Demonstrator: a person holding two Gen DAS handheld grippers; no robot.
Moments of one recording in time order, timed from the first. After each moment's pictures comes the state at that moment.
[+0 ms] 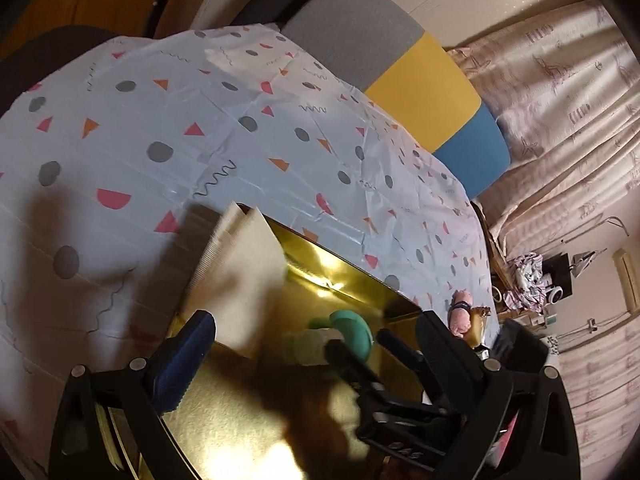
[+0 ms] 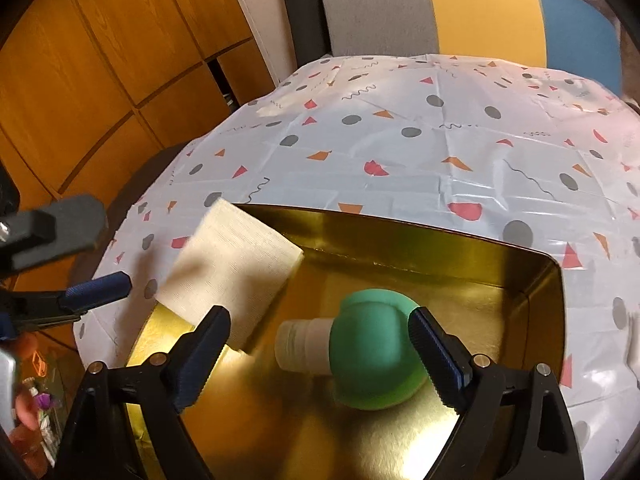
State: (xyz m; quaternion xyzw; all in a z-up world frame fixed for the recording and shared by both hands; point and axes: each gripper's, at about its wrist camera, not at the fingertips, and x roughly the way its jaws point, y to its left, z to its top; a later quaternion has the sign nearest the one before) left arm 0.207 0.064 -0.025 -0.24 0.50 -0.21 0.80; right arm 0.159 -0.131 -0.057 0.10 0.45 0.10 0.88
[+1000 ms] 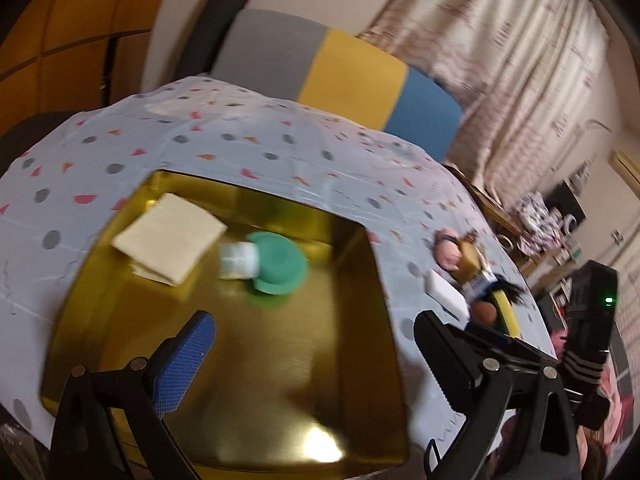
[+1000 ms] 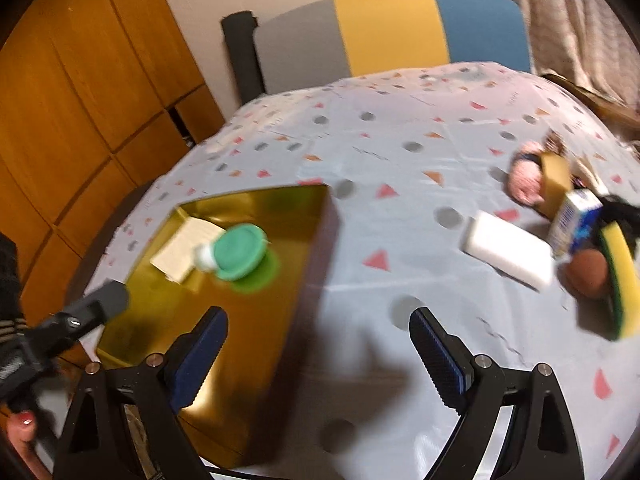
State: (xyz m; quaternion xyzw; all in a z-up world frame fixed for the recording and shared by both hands) left arm 0.063 -0.031 -0.018 -0.11 0.41 -0.26 0.87; right arm 0.000 -0.256 -0.025 0.14 0.41 0.01 0.90
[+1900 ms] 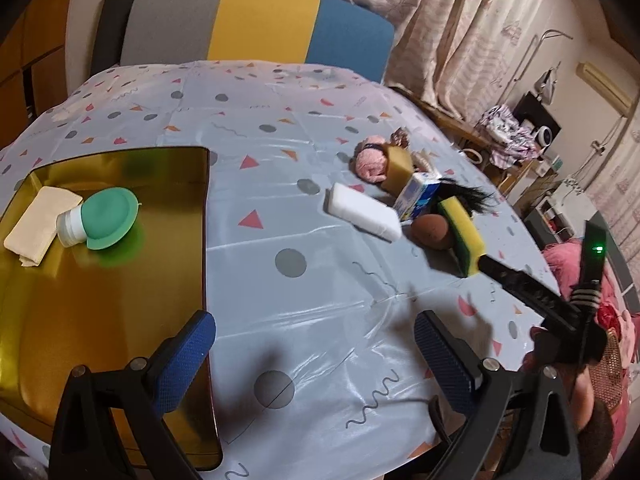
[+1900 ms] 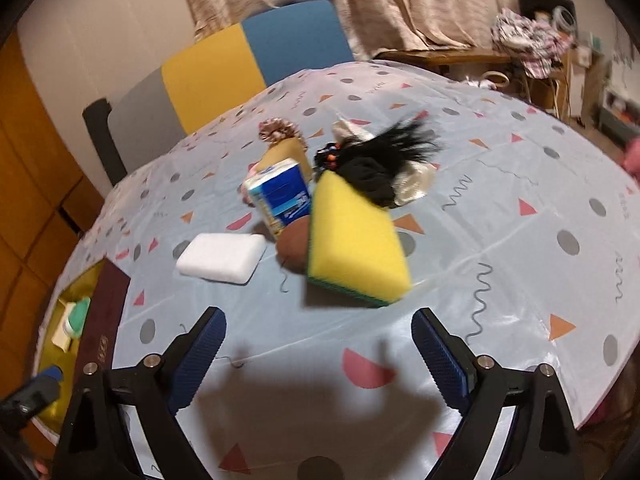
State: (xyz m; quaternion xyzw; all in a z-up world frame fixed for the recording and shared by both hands) left arm 0.004 -0.176 -0.038 0.00 0.46 -0.32 0.83; right arm -0.114 -0.469 -0.053 0.24 0.35 -0.21 0.88
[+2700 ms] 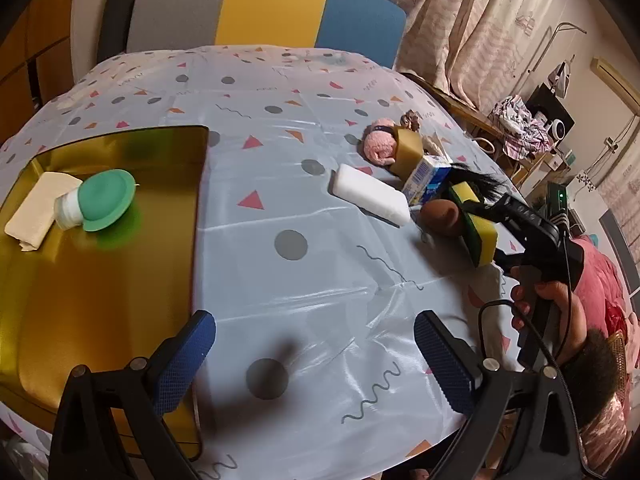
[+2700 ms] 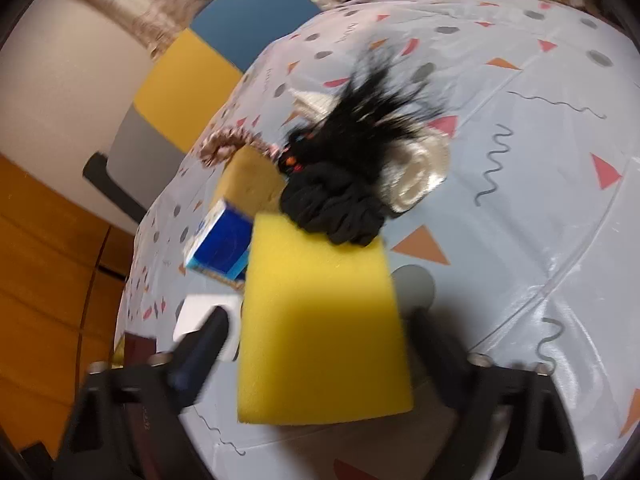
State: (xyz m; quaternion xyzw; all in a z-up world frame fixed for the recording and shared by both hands) left arm 0.000 -0.186 -0.047 0.02 0.48 -0.31 0.82; right arm -0.058 -0.562 -0.101 0.40 0.37 -0.13 0.83
